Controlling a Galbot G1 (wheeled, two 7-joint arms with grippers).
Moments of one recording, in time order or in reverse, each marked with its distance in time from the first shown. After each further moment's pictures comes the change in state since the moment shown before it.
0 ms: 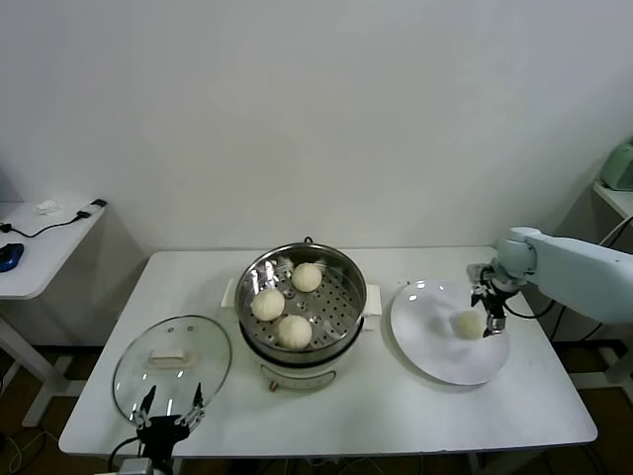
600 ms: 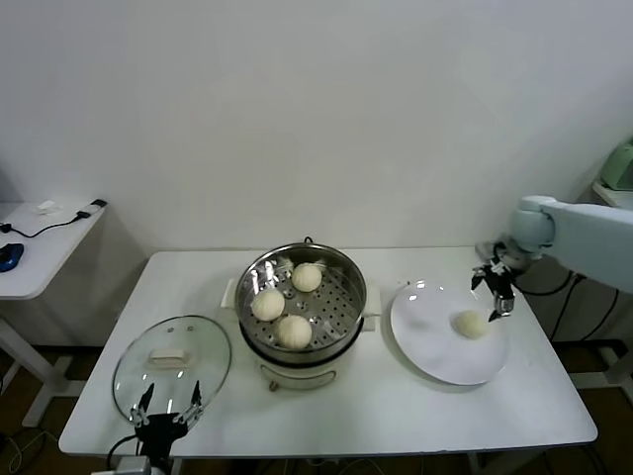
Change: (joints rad) left arm -0.001 0.001 -0.007 -0.008 -0.004 0.004 0.000; right arm 0.210 -0.043 -0.167 0.143 0.085 0.050 -0.031
